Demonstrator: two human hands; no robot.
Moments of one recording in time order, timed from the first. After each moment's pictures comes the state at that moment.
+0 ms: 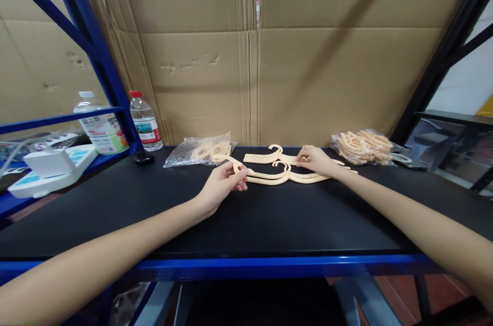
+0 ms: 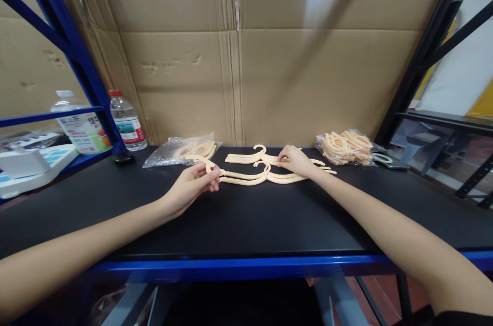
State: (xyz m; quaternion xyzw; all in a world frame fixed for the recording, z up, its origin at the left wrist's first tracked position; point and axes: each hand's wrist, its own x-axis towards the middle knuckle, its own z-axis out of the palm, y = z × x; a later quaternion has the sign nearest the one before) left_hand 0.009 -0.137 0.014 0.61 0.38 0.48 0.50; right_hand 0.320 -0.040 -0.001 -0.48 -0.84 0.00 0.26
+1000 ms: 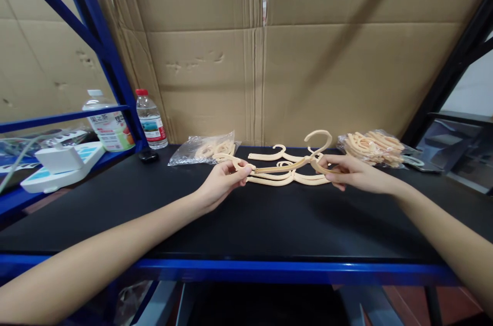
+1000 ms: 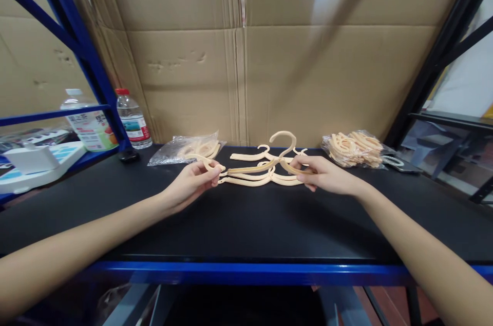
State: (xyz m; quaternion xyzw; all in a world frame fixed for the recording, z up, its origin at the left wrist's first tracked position) left_hand 0.003 -0.135 0.021 0.59 0.32 0.48 0.56; right_hand 0.332 -0.138 0.042 -0.39 -0.83 0.31 0.24
